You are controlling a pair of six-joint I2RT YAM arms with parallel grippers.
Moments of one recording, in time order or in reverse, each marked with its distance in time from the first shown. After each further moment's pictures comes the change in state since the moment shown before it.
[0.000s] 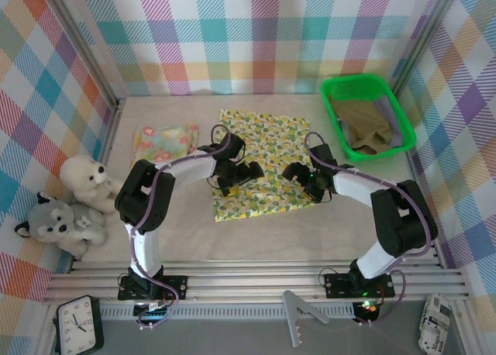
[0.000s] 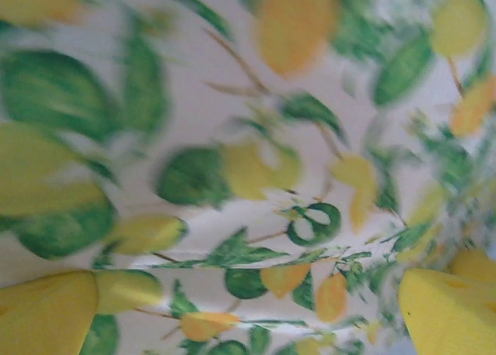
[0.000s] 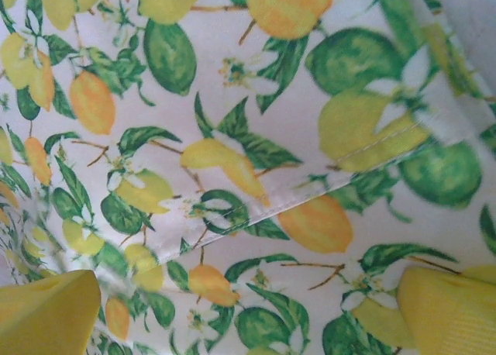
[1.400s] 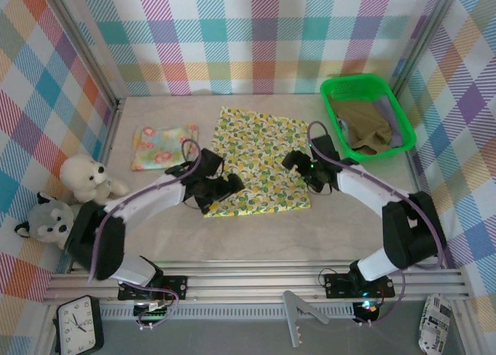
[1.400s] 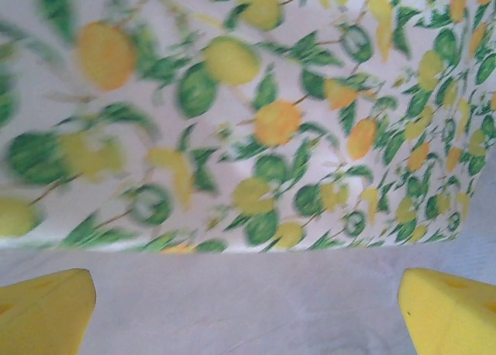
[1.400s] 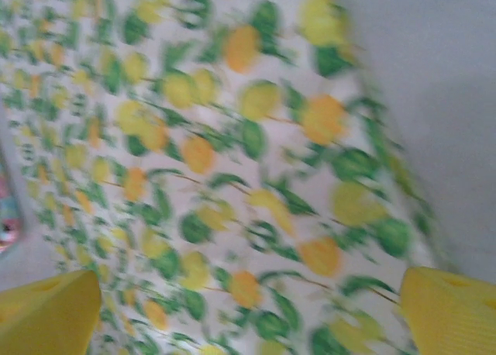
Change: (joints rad) left arm -0.034 -0.531 -0.378 -0.075 -0.088 -0.126; right arm 0.025 -0.122 0.045 -0.084 0.098 -0.010
